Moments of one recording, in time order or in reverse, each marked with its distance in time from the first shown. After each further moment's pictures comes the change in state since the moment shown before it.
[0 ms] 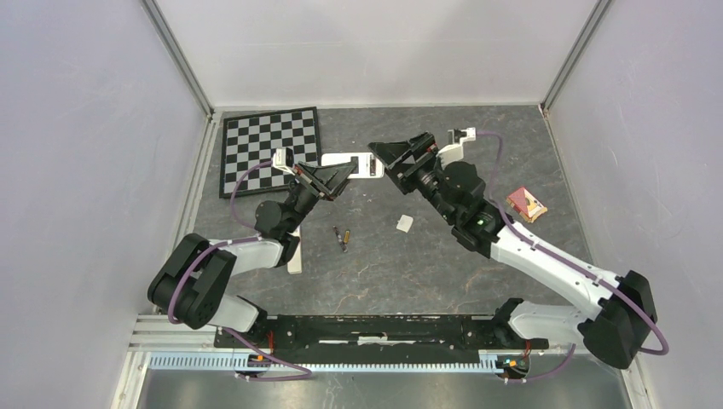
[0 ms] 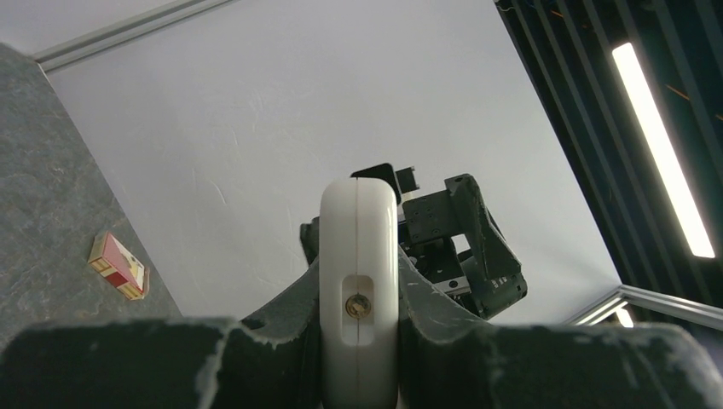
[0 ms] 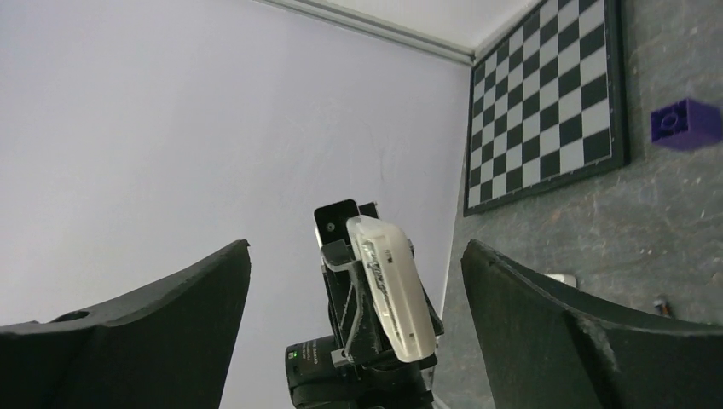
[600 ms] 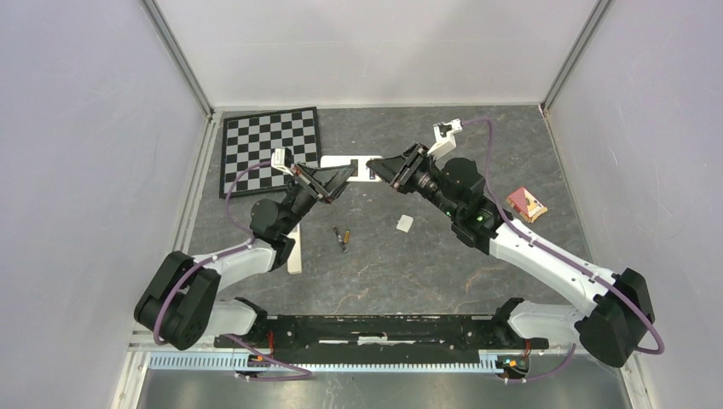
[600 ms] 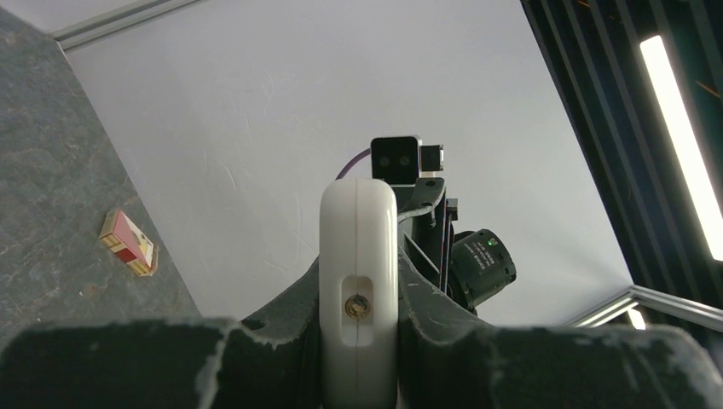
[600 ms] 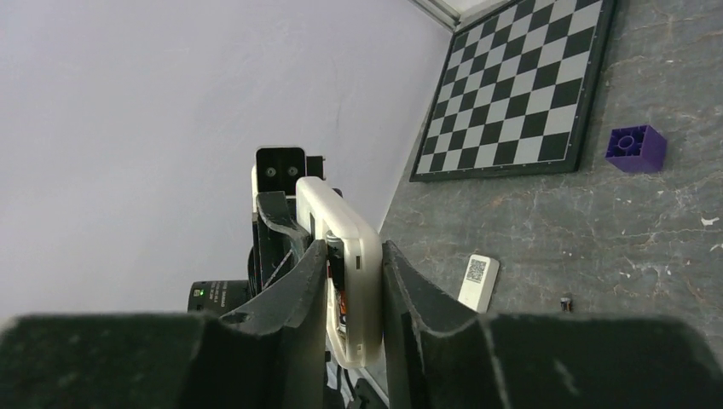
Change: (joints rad) left arm 0.000 -0.117 -0.005 -0.174 0.026 0.023; right arm -0.053 0.008 0.000 0.002 -0.208 -0.310
